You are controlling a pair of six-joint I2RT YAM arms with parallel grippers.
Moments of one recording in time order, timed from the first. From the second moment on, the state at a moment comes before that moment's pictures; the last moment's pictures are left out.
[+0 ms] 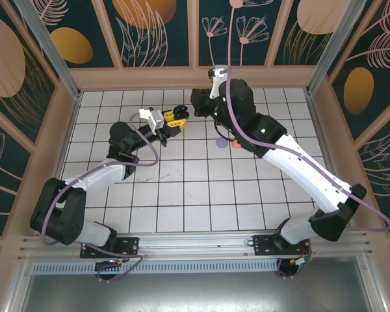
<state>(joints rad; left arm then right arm) -0.41 1.45 0.77 0.99 0.75 -0.07 0.84 1.42 1.61 -0.40 0.20 0.44</state>
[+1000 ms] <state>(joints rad) -0.43 1.48 0.81 1.01 0.76 -0.08 0.86 1.45 1.52 -0.35 0.14 0.45</state>
